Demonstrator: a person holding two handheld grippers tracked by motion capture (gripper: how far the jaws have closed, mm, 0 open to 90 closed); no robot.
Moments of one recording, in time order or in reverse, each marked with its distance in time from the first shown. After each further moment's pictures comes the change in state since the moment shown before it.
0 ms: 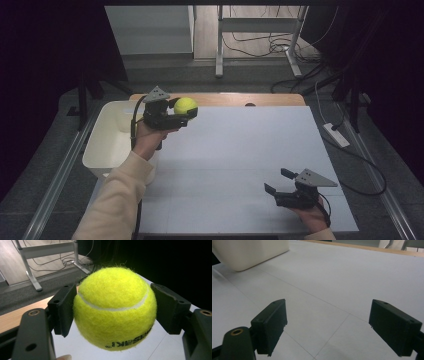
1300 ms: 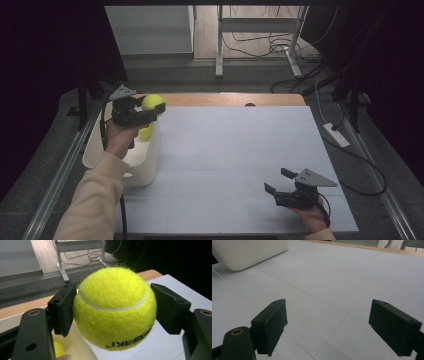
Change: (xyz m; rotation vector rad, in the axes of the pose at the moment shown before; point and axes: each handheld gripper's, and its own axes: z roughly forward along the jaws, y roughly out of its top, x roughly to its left) left arm 0.059 -0.018 -0.047 0.009 0.183 -0.092; right arm 0.000 0.000 0.001 0.003 -0.008 0.000
